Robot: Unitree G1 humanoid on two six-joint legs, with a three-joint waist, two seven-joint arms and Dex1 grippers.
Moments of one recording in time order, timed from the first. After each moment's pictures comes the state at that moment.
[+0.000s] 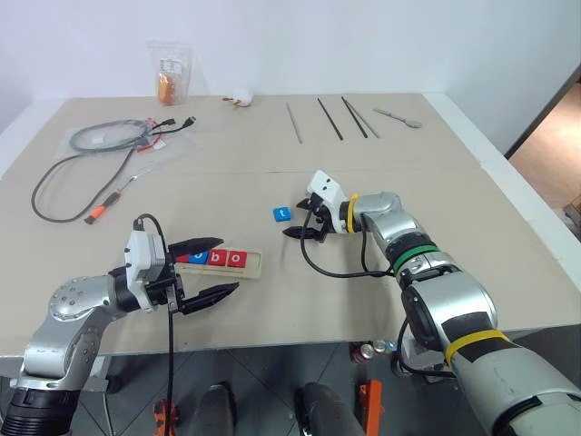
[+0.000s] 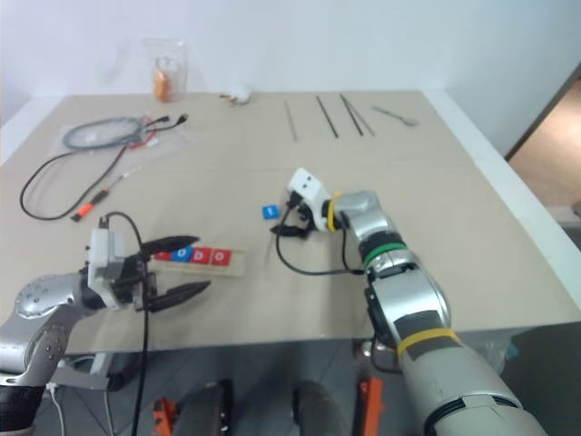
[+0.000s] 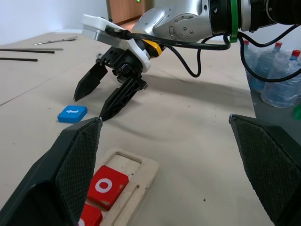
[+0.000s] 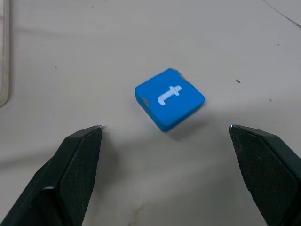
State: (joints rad) left arm -0.08 0.62 0.15 -0.25 -0.60 0.17 -1.10; right arm -1.18 -0.25 0.15 1.23 -0.08 -0.03 1.00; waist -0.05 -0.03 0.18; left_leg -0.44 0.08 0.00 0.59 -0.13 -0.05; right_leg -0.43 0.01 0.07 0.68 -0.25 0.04
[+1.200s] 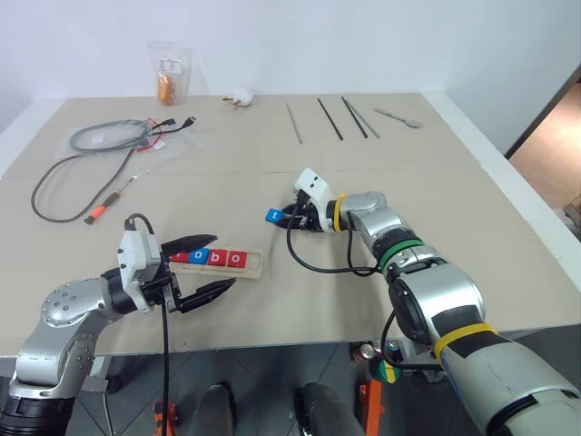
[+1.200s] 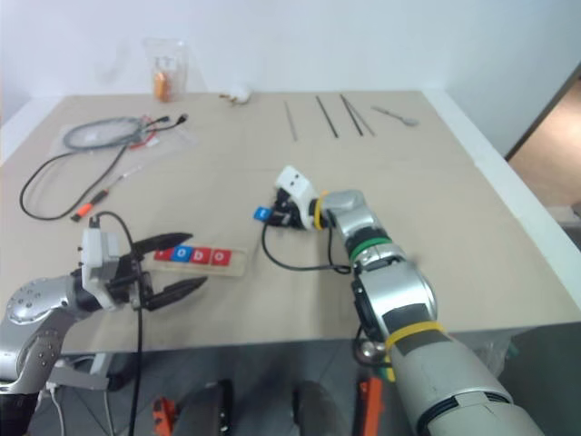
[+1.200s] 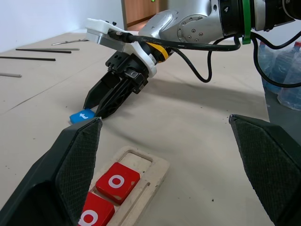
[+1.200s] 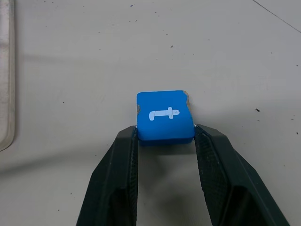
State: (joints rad) left arm -0.06 0.62 0.16 -0.30 -0.60 0.18 -1.05; right arm -1.22 -0.19 0.12 1.30 -0.10 -0.03 0.99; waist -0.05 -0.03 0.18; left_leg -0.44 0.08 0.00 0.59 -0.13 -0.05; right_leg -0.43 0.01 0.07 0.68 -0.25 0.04
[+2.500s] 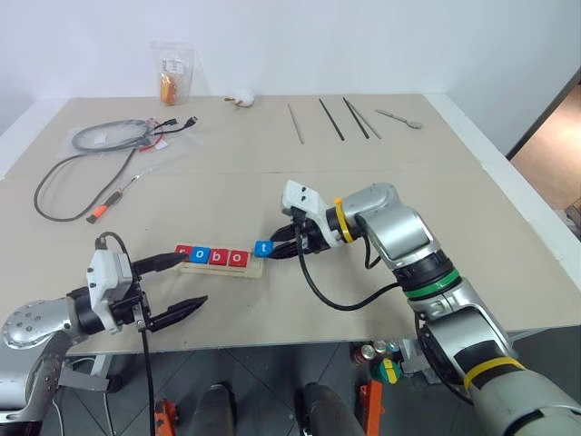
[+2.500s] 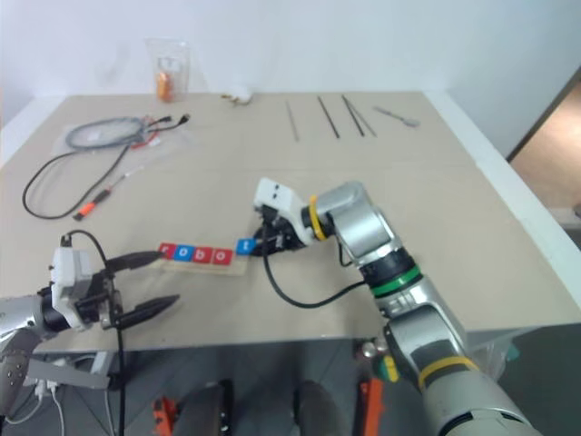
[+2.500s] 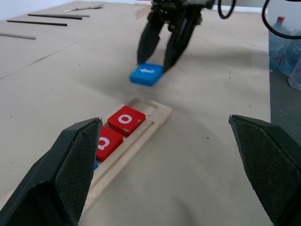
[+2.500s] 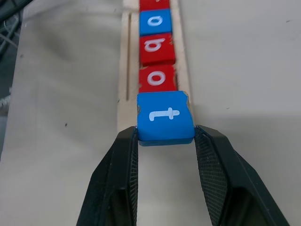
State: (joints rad) left arm 0.08 0.67 0.27 -0.26 -0.59 0.15 -1.12; right arm -0.94 -0.37 0.40 0.17 0.00 0.75 1.27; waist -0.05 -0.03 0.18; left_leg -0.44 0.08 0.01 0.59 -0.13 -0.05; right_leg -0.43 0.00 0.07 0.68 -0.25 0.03
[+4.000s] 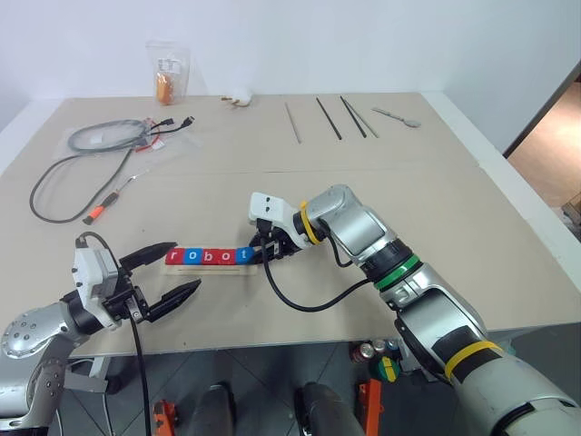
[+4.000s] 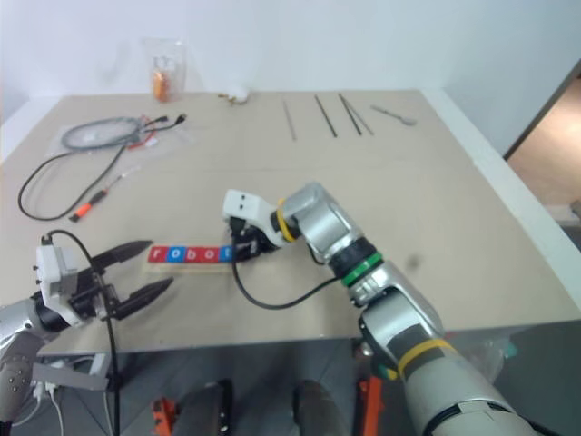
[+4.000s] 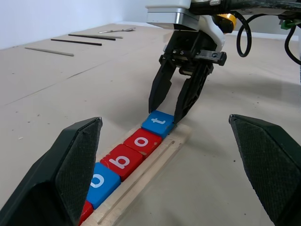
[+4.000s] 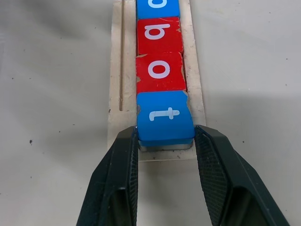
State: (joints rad) left arm 0.10 0.61 0.31 -0.25 -0.64 0.09 -1.03; right arm -1.06 -0.24 0.53 0.43 -0.03 0.59 1.20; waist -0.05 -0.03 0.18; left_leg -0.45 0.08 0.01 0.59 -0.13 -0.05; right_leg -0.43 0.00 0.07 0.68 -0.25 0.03
